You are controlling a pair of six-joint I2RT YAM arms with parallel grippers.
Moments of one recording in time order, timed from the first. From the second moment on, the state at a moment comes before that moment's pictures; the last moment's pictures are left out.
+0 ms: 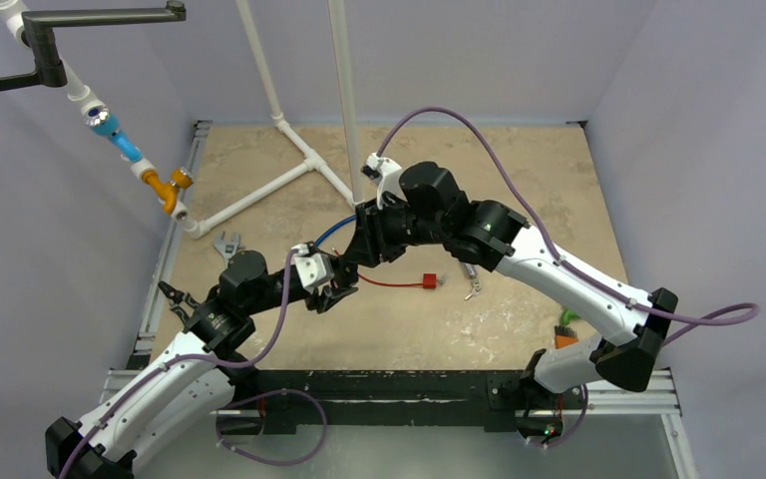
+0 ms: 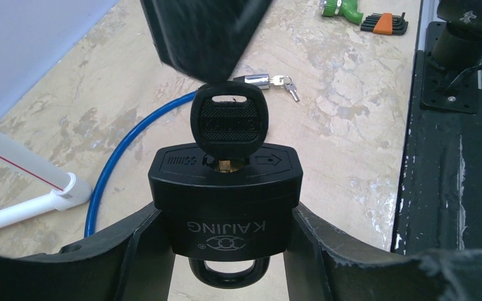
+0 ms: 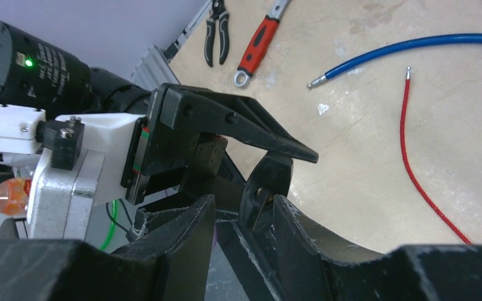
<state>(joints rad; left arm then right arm) -0.62 0.63 0.49 -0.03 0.52 0.23 0.94 1.40 1.50 -0.61 -0.25 0.49</state>
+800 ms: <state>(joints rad) -0.61 0.66 0.51 -0.08 0.46 0.49 0.98 1.43 1.42 -0.61 -0.14 0.65</state>
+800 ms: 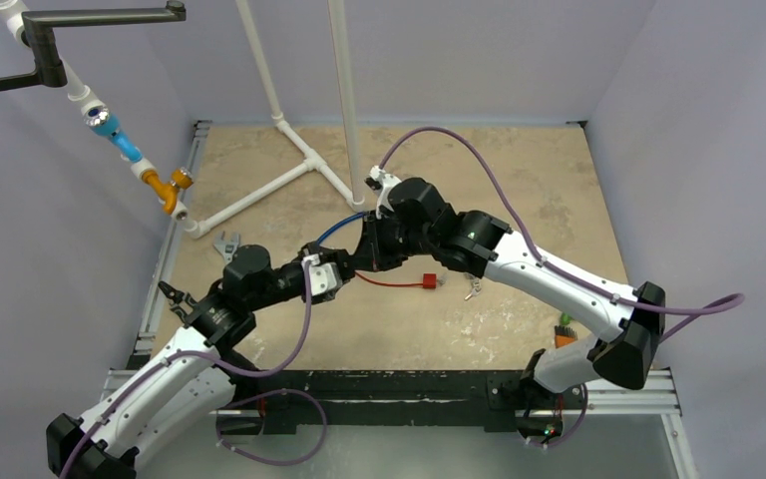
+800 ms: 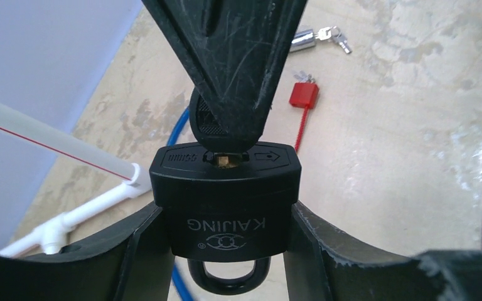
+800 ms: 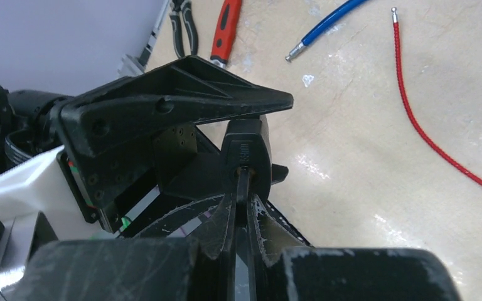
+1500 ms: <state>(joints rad) -0.62 0.68 0.57 -0.07 0.33 1.18 0.88 1.31 1.10 -0.14 -0.31 1.13</state>
